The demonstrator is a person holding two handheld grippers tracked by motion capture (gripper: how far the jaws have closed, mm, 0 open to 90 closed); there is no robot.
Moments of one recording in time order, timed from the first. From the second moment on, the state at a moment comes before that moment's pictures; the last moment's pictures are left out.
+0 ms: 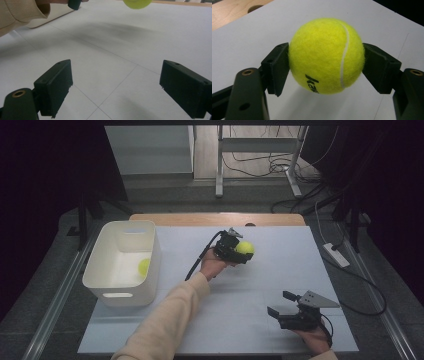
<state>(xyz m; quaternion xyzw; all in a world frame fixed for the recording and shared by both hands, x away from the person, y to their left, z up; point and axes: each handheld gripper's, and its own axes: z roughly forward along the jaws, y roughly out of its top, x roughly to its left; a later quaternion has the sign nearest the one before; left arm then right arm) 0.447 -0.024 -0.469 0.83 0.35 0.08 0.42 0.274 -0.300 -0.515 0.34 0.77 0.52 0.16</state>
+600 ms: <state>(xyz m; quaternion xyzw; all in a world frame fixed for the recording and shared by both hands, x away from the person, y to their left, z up) 0.442 -0.010 -0.461 0.83 0.35 0.09 0.43 0.274 -0.300 -0.515 0.34 0.77 0.51 0.16</state>
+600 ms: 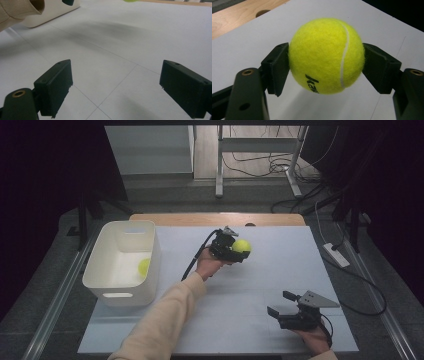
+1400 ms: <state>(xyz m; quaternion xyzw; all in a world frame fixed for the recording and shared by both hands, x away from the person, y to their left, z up) 0.428 0.004 -0.451 0.82 0.34 0.10 0.44 0.274 -0.299 -0.515 0.34 0.77 0.51 0.16</state>
